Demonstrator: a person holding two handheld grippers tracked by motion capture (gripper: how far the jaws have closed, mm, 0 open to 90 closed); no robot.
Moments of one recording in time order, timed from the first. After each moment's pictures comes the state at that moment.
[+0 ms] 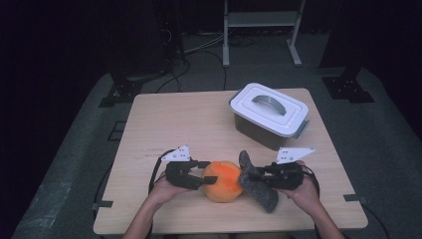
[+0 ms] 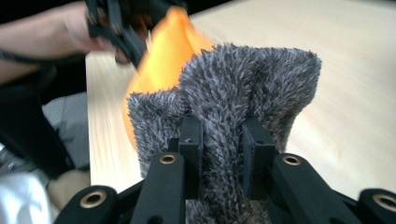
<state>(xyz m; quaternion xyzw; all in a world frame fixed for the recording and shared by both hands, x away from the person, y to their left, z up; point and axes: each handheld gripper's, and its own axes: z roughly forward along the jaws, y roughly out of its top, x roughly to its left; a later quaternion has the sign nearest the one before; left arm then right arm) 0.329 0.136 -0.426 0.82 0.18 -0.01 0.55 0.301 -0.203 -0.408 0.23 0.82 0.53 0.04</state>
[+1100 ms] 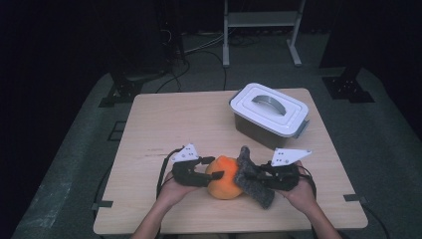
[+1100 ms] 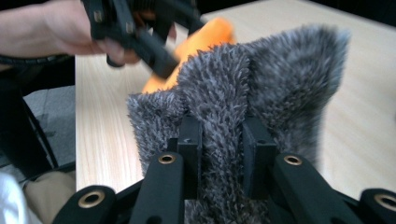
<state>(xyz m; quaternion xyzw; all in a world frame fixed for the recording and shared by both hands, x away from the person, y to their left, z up) 0.324 0.120 -0.416 0.81 0.25 0.06 0.53 0.298 -0.191 -0.408 0.21 0.83 0.51 0.07</state>
